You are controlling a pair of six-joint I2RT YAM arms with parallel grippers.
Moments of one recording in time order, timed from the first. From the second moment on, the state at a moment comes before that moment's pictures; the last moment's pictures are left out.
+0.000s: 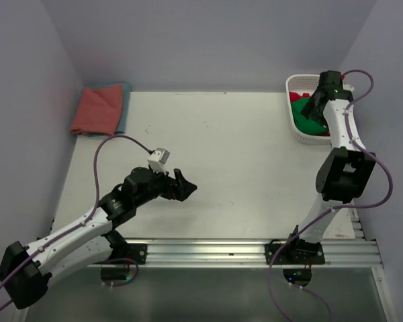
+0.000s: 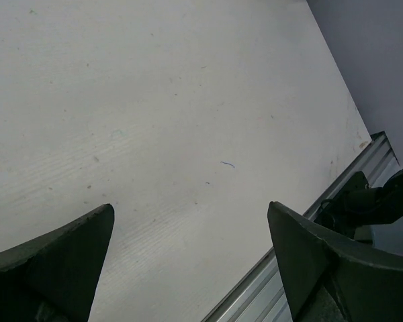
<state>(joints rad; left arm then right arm) -0.75 0.82 0.48 -0.03 0.07 -0.60 -0.15 1.87 1.76 -0.90 0.41 0.49</state>
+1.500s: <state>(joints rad) -0.75 0.58 0.31 -0.15 0.04 -0.65 -0.24 2.04 1.91 -0.72 0.07 0.51</state>
